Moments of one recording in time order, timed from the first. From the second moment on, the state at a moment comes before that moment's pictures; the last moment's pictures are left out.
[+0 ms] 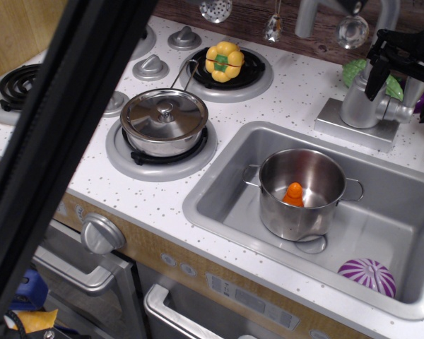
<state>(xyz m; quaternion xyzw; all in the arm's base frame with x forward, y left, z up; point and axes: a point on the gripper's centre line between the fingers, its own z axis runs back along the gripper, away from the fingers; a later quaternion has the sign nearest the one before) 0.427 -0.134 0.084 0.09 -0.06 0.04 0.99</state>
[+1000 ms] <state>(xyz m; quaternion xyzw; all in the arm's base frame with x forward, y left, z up) 0.441 -0.133 0.058 0.13 -0.10 0.04 0.99</state>
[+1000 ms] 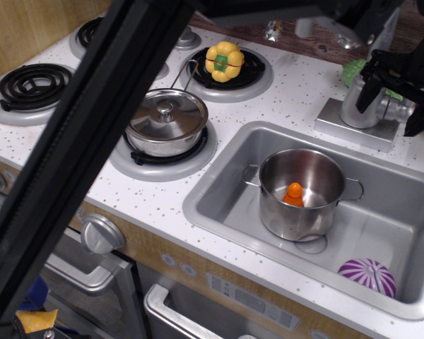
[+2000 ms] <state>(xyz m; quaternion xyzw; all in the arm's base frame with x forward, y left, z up) 0.477 -0.139 0.086 0.12 -0.18 0.02 0.98</state>
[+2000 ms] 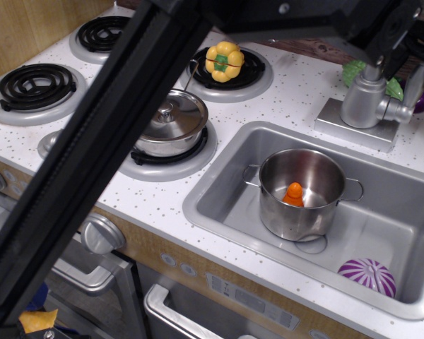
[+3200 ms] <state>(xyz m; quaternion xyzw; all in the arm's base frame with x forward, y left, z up) 0.436 -0.140 0.063 0.06 -0.15 0.17 0.97</state>
